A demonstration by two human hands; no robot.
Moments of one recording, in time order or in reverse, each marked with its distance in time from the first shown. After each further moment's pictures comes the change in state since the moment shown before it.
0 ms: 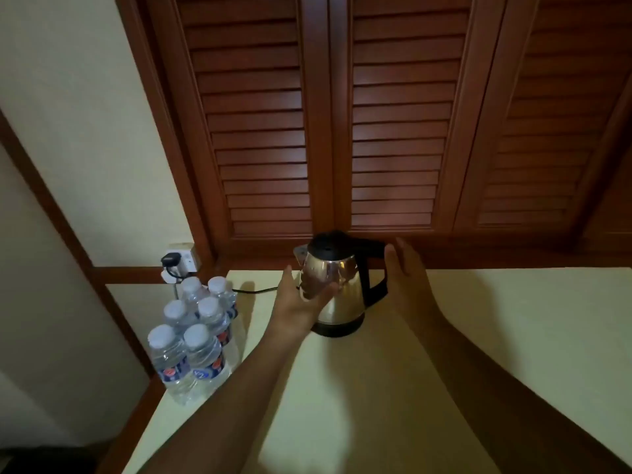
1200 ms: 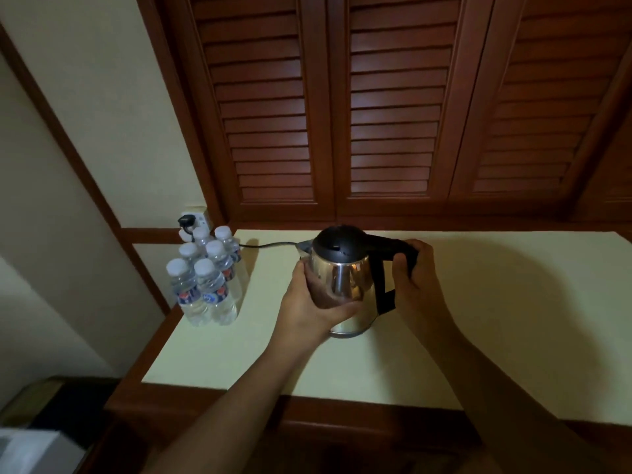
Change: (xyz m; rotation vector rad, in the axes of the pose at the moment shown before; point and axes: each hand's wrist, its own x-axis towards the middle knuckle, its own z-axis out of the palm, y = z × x) left_hand -0.169 0.022 0.026 0.104 -0.018 0.151; right_hand -0.110 0.003 -0.075 0.083 -0.090 -0.052
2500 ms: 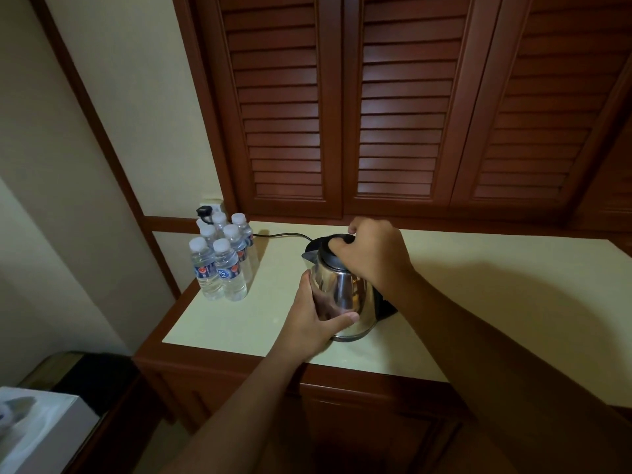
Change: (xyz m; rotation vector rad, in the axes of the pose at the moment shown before) left_hand -0.048 -0.019 0.012 0.061 -0.071 -0.040; right_hand 0.004 -0.097 0.024 -0.702 -0.174 -0.138
